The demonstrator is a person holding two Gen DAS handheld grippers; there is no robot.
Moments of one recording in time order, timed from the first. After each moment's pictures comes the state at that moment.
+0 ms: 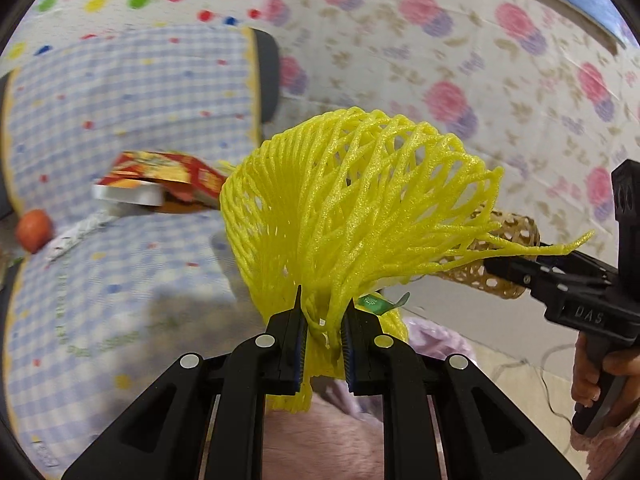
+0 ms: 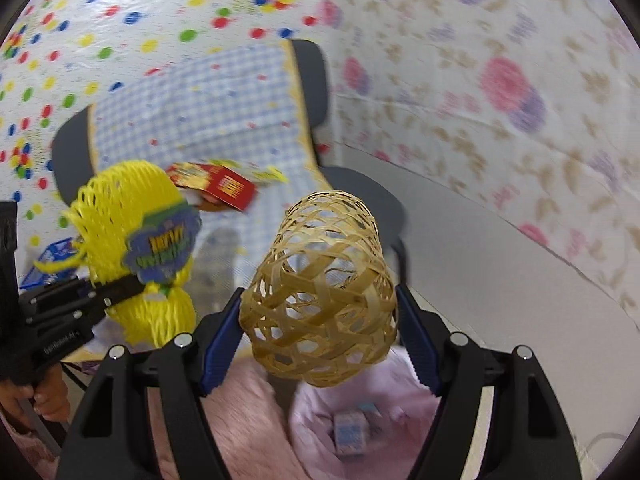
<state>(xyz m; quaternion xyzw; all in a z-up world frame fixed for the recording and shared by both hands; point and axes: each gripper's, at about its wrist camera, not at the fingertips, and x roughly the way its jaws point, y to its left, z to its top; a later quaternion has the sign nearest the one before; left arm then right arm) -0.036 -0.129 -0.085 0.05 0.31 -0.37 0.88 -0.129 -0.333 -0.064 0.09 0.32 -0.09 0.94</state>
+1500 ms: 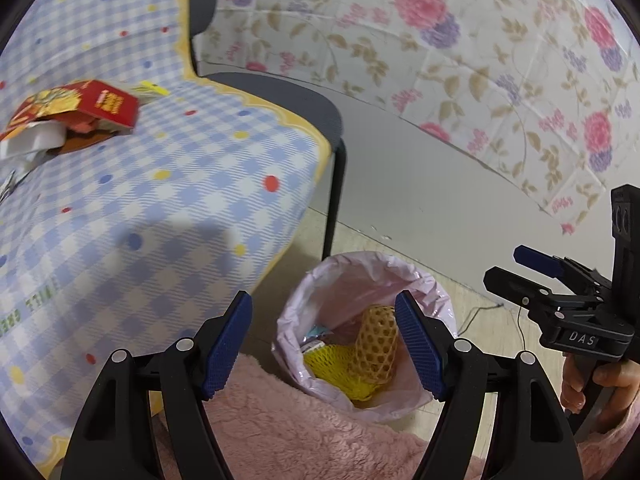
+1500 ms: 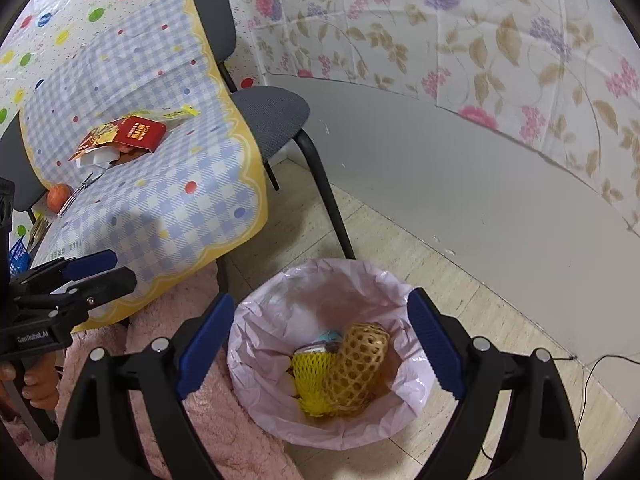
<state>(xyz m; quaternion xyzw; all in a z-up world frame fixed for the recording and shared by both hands) -0.018 -0.206 -0.140 0.09 0.43 -0.40 0.81 -0.147 -0.392 -0.134 0.16 0.41 -0.14 0.89</state>
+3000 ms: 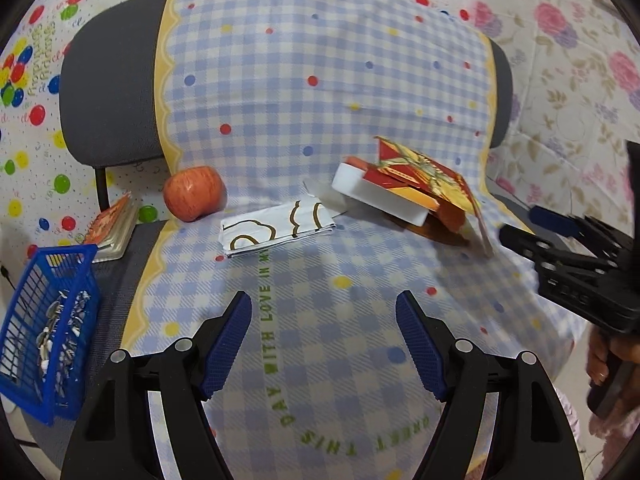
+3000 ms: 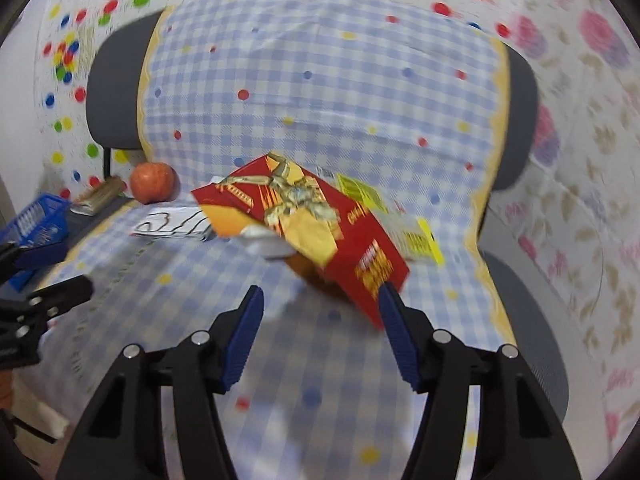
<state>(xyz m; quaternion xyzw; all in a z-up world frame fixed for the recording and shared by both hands) 0.135 0.021 -0.089 -0.01 0.35 -0.09 0.93 0.162 -0.178 -0.077 -0.11 0.33 0.10 0.93</state>
